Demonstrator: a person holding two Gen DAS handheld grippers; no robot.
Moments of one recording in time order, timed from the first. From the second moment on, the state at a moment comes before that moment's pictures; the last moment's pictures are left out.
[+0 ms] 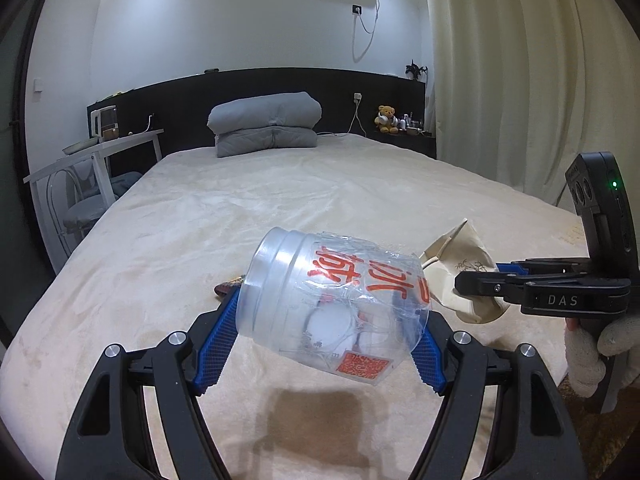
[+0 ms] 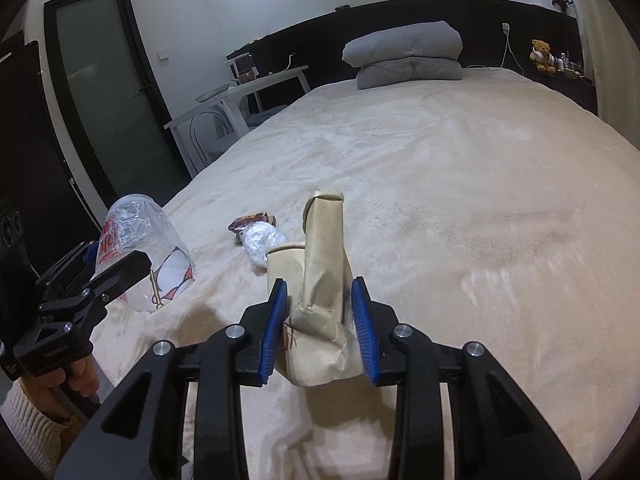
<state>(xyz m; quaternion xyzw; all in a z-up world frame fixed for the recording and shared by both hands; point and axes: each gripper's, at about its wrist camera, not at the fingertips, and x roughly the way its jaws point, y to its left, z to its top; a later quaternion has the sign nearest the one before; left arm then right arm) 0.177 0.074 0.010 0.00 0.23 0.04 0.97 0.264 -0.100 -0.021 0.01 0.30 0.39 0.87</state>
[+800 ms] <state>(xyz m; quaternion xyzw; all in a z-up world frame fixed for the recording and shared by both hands) 0.053 -0.007 -0.004 -0.05 0.22 0.02 0.97 0.096 -0.191 -0.035 -0.01 0.26 0.37 0.89</state>
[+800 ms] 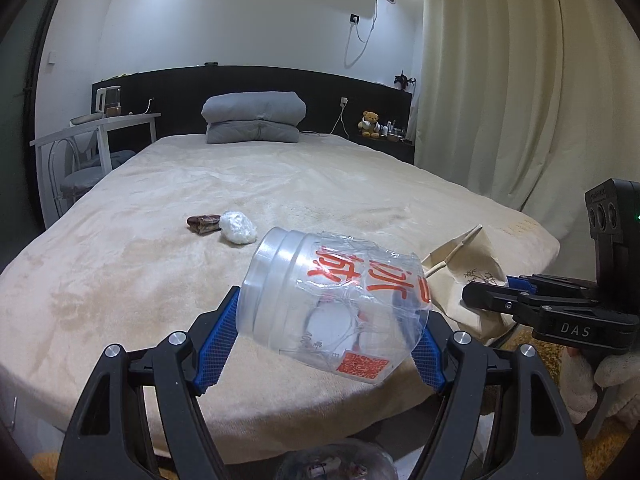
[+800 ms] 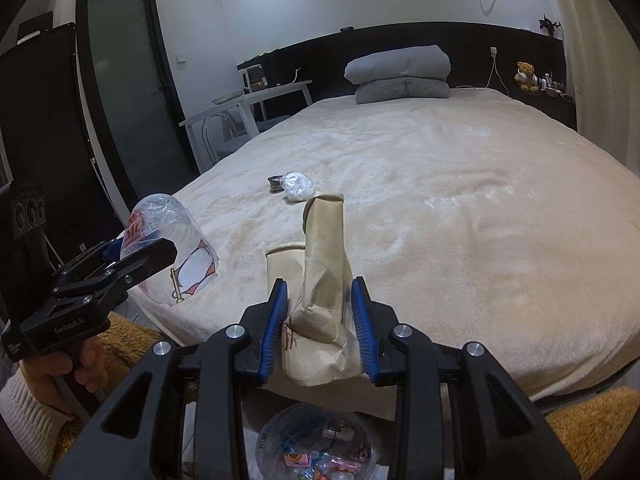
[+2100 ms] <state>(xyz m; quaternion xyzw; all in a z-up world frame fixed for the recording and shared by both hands) 0.045 -0.039 -0.145 -0.16 0.49 0.00 0.85 0.098 -0.179 -0.162 -0.04 0.51 0.33 0.79</state>
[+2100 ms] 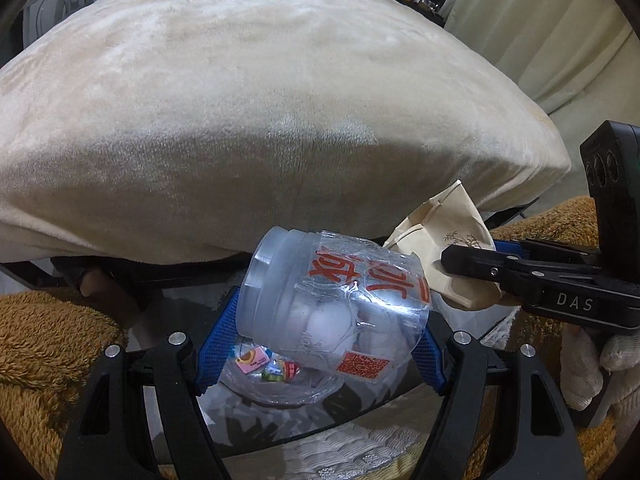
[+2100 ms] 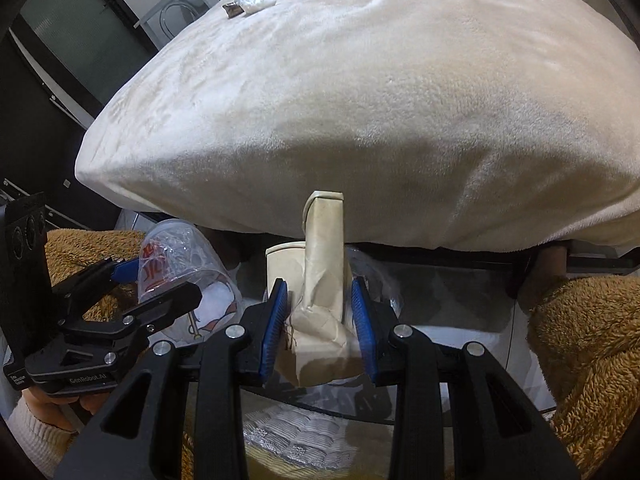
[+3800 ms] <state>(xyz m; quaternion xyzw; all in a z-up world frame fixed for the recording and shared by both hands) 0.072 -0.017 -0.218 -0.21 0.63 0.05 0.74 0.133 -0.147 -0.233 -0.01 0.67 0.24 0.70</state>
